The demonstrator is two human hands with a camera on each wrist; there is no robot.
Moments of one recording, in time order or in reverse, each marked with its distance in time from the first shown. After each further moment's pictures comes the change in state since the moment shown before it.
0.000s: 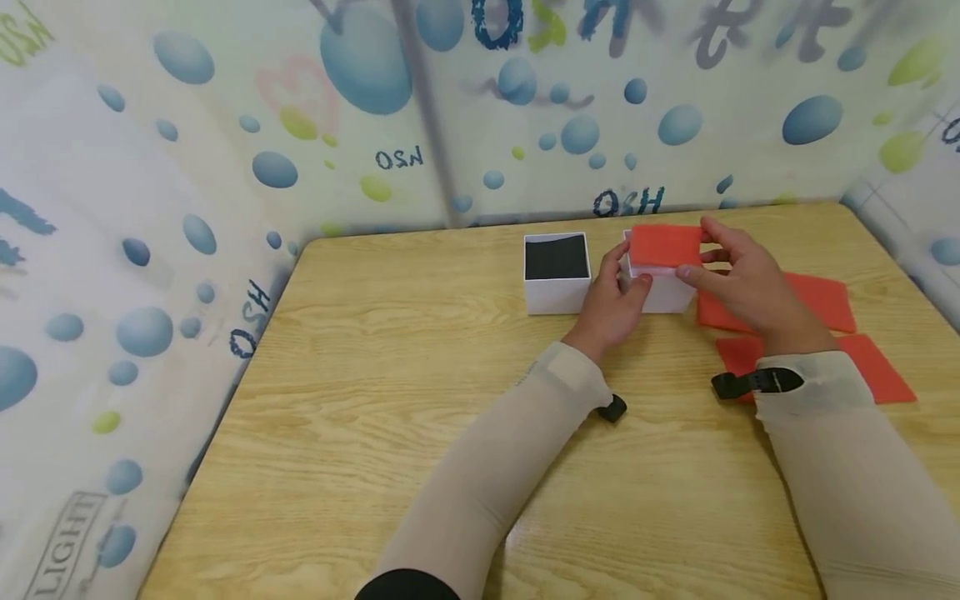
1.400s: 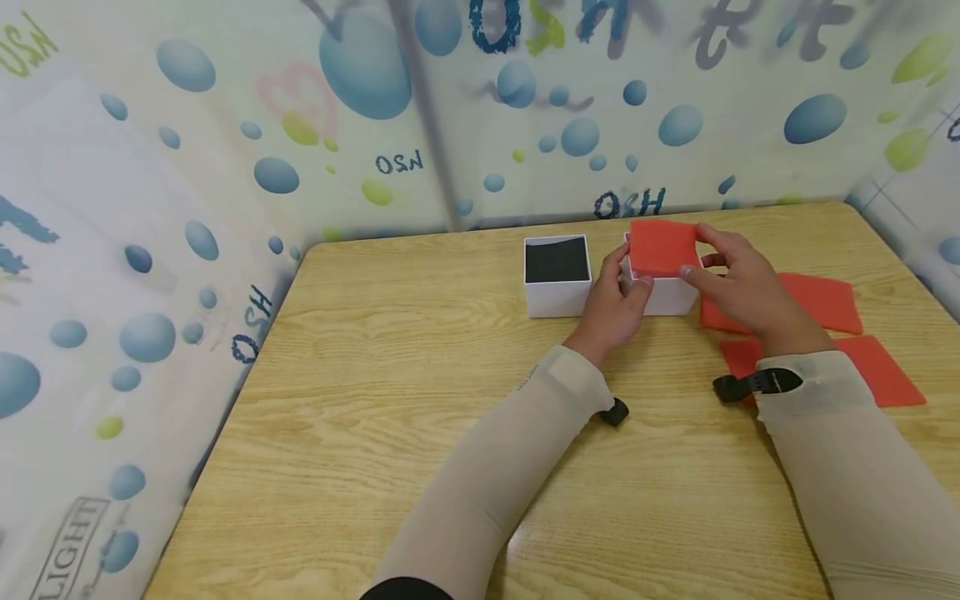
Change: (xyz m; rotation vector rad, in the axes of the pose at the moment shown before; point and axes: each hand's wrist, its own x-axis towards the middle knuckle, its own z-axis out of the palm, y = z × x) left_hand -0.001 0.002 0.001 0.025 0.014 -0.025; right_hand 0.006 0.007 0.006 -0.054 -0.020 0.020
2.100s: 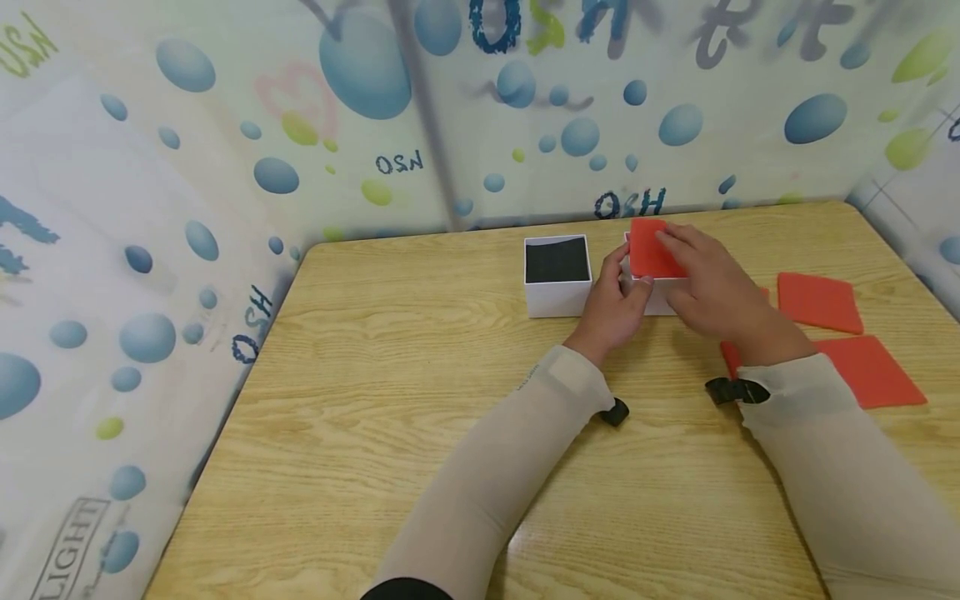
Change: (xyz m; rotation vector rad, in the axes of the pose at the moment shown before) left_hand 0.001 -0.002 0.000 0.003 -0.008 0.015; right_hand -0.005 -0.029 0.015 -0.428 0.002 -0.321
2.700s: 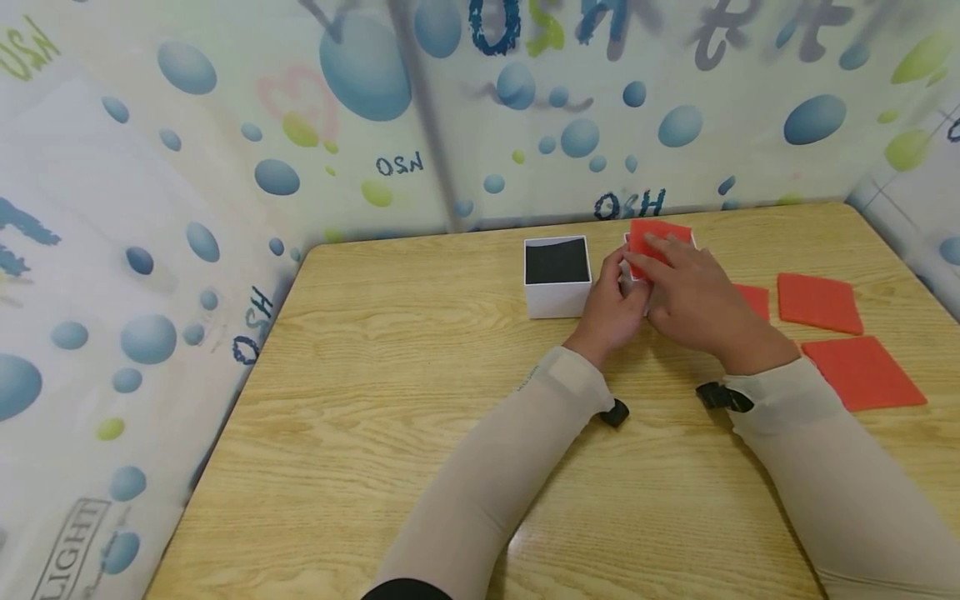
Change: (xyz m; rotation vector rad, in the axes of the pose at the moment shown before) left_hand 0.002 0.000 -0.001 -0.006 0.006 -0.012; right_hand 0.000 -0.024 0.012 -0.221 -0.027 -0.030
